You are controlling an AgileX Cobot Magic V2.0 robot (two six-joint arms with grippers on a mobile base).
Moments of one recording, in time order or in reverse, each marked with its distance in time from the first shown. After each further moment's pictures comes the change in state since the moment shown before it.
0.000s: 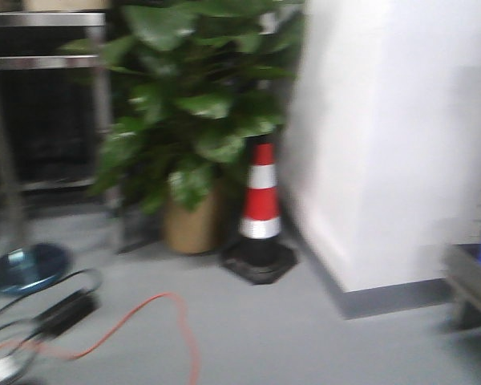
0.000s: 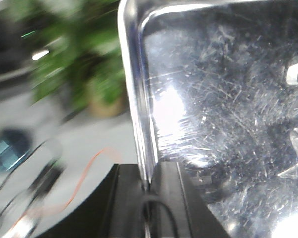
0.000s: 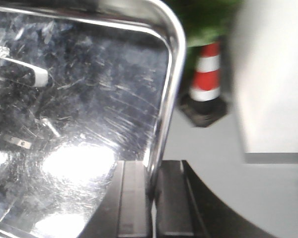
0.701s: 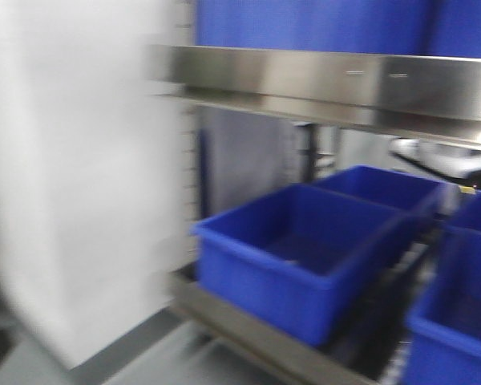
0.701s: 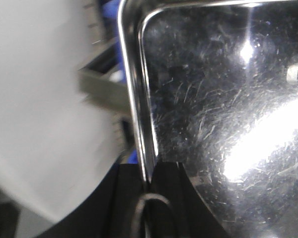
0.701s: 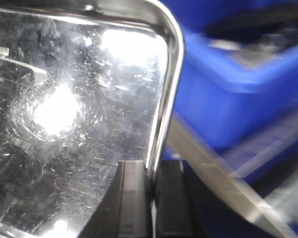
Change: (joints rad) left arm 0.000 0.000 0.000 0.000 -0.005 0.000; right arm 0.000 0.001 0.000 0.000 -0.003 0.000
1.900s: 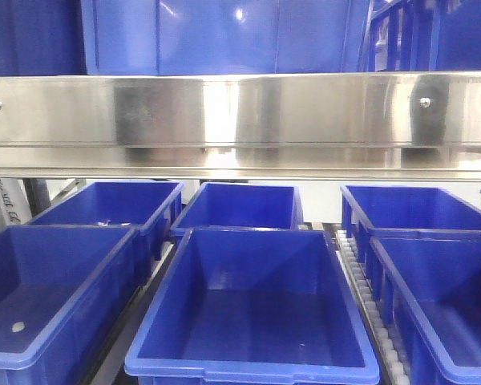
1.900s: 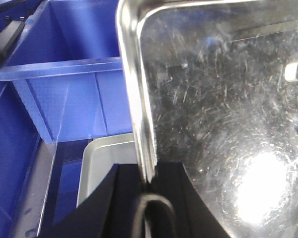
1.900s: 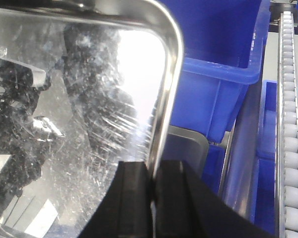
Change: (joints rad) left arm 0.000 0.002 0.000 0.006 -0.008 0.000; right arm 0.000 0.000 0.000 -0.004 -0.001 0.000
